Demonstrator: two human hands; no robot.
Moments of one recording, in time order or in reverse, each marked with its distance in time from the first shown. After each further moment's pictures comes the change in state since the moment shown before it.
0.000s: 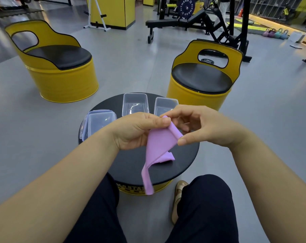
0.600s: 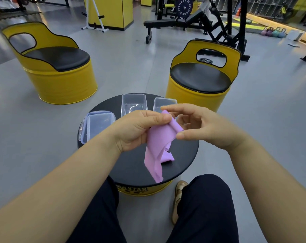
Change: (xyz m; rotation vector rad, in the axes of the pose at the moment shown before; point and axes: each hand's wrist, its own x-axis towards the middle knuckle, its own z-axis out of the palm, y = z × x) left_hand 0.003 0.001 0.011 0.057 0.186 0.075; right_hand -0.004 0.008 0.002 0.088 0.094 -0.020
